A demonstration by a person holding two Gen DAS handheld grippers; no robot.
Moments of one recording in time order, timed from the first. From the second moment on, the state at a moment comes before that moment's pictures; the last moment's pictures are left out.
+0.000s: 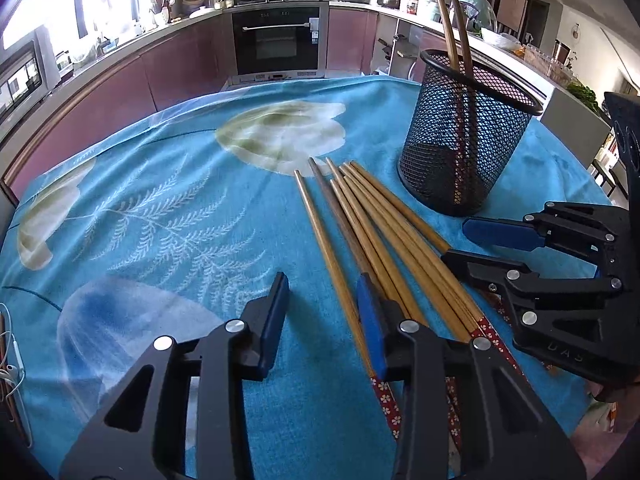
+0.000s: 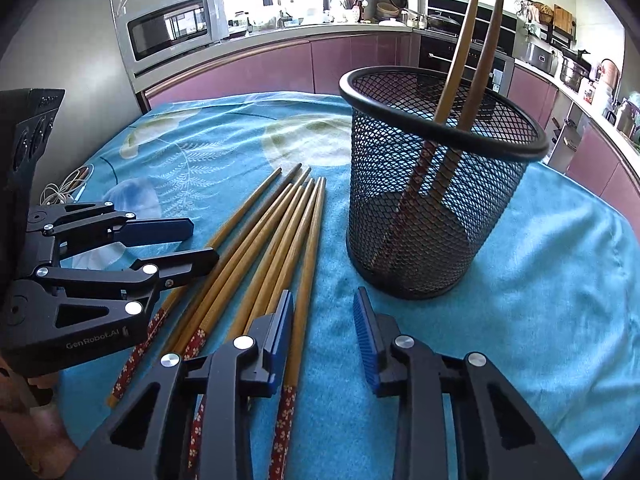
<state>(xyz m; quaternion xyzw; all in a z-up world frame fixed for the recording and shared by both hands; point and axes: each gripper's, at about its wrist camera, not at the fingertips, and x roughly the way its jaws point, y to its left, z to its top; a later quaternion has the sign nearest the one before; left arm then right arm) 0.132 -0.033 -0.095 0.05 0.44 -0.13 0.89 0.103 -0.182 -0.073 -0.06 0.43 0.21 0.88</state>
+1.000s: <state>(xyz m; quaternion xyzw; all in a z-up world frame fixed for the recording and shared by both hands) 0.125 -0.021 -0.085 -0.02 0.44 -0.13 0.89 0.098 -0.209 -0.065 0.04 0.44 0.25 0.86</state>
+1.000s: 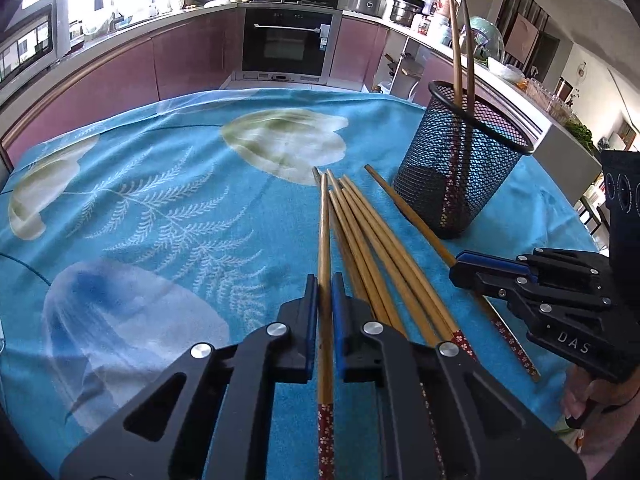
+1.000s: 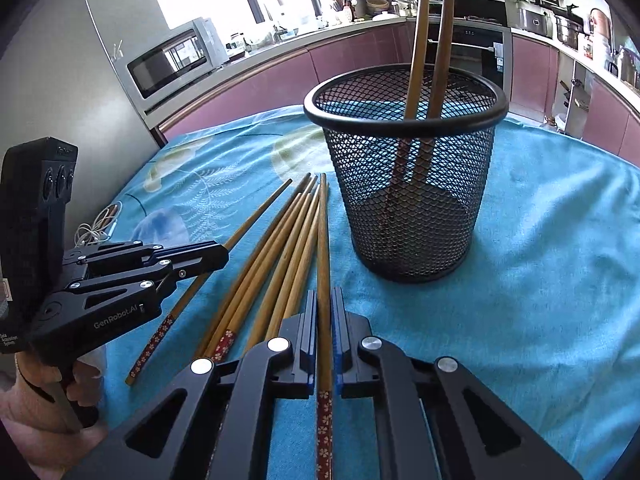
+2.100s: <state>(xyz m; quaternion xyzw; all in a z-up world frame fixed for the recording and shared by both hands) 0.125 -0.026 -0.095 0.00 0.45 -0.15 0.88 0.102 -0.203 -0.073 0.03 0.45 0.26 0.85</state>
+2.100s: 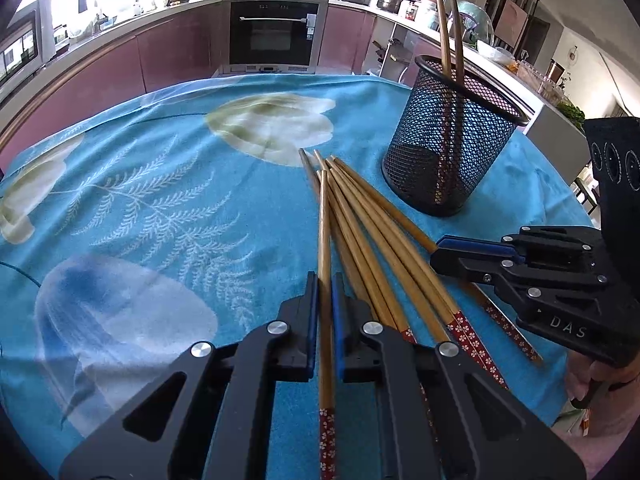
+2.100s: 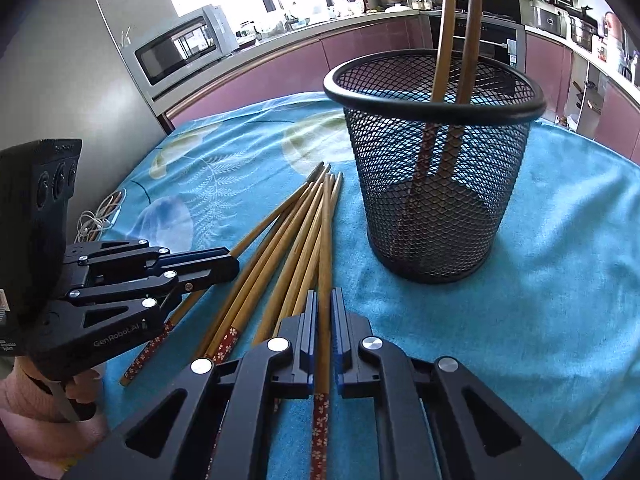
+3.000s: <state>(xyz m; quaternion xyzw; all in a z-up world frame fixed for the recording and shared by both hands) 0.090 -0.015 0.033 -0.08 0.32 -0.24 0.91 0.075 -0.256 0.032 0.10 0.30 0.31 0.90</state>
